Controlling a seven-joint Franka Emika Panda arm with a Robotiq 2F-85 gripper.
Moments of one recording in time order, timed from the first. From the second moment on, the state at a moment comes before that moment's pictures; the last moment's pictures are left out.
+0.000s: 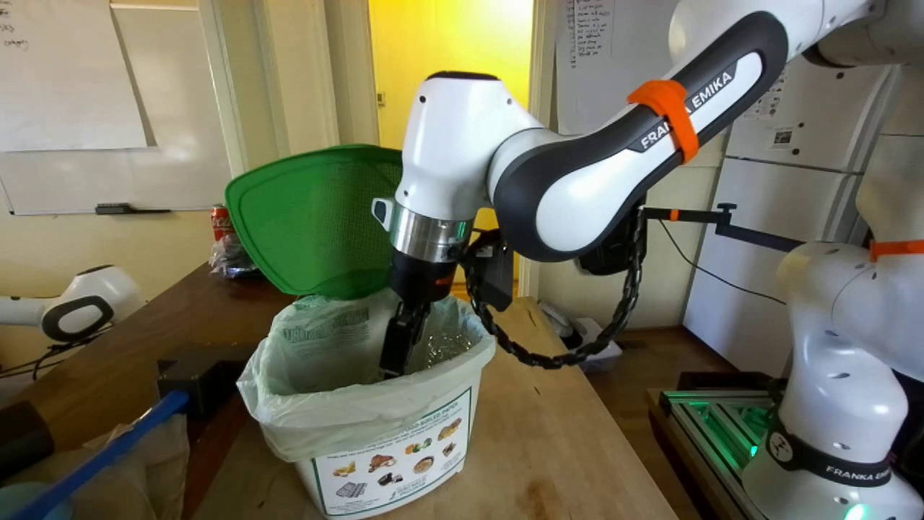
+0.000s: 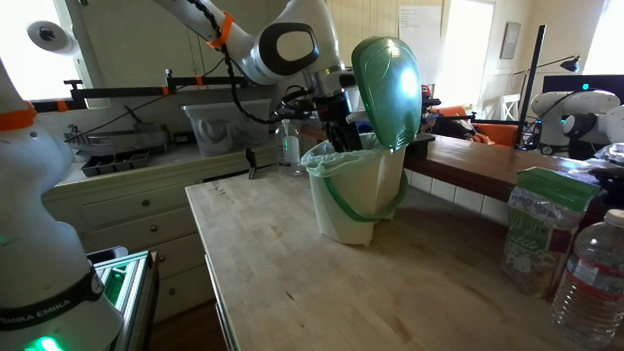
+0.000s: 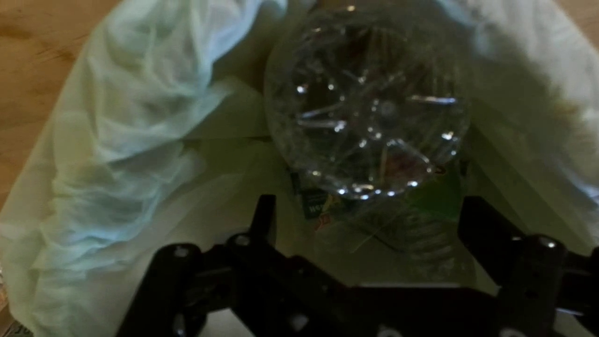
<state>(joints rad) -0.05 -0.03 0.06 -2.22 -0.17 2.44 0.25</state>
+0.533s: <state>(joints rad) -0.04 0.01 0.04 -2.20 -0.17 2.44 0.25</state>
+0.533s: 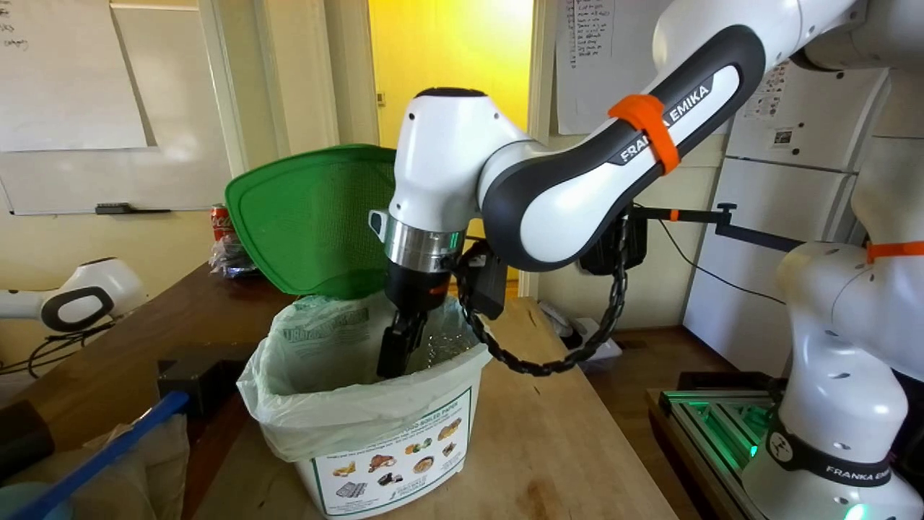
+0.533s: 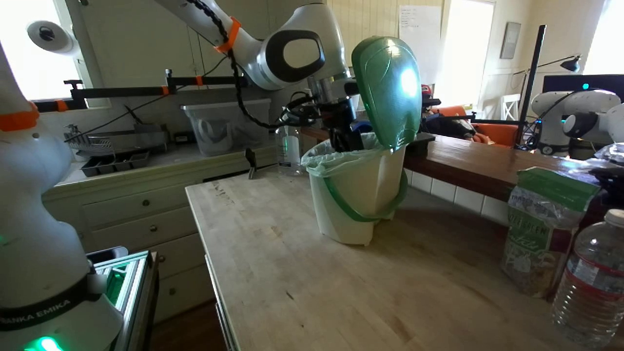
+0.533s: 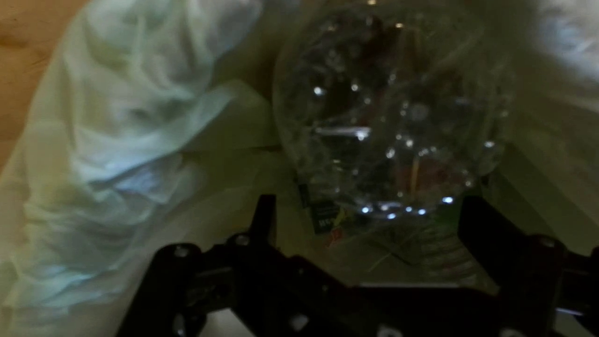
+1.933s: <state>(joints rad) -0.02 0.11 0.03 -2.17 -0.12 2.53 0.22</state>
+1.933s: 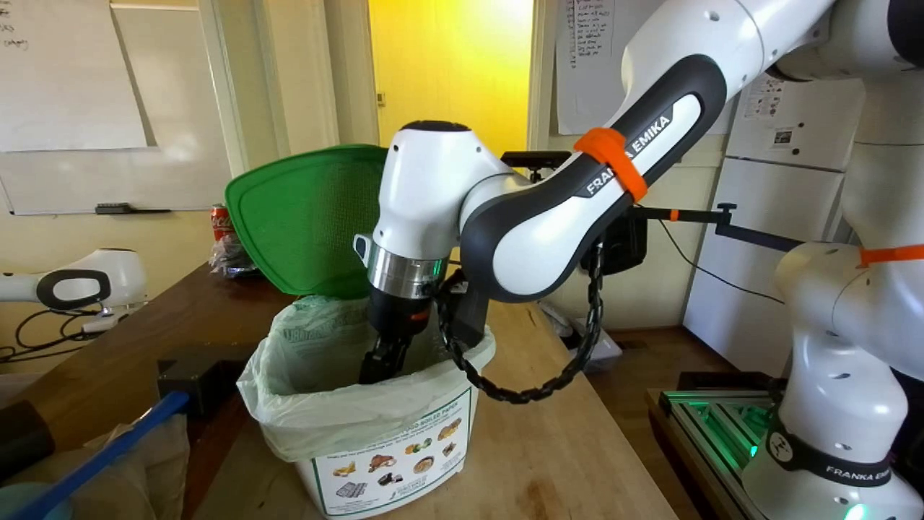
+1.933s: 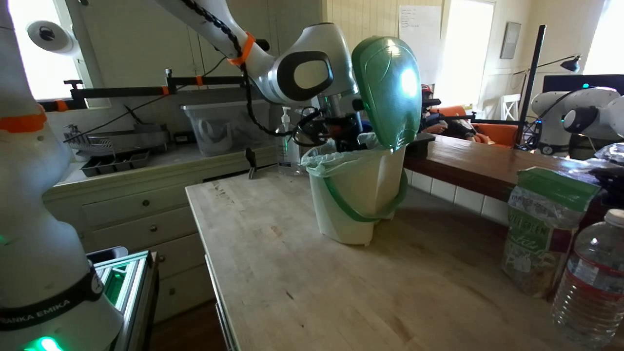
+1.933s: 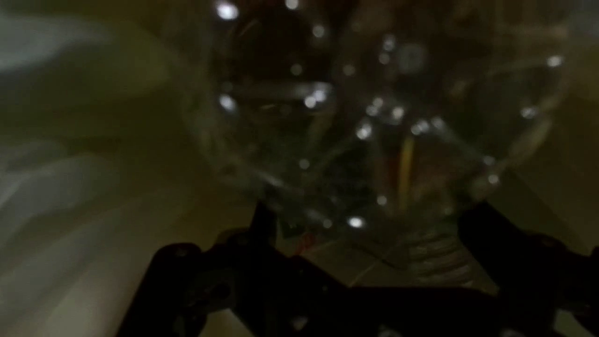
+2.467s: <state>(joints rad) -0.02 0.14 0.01 -2.16 -0.12 2.53 0.21</state>
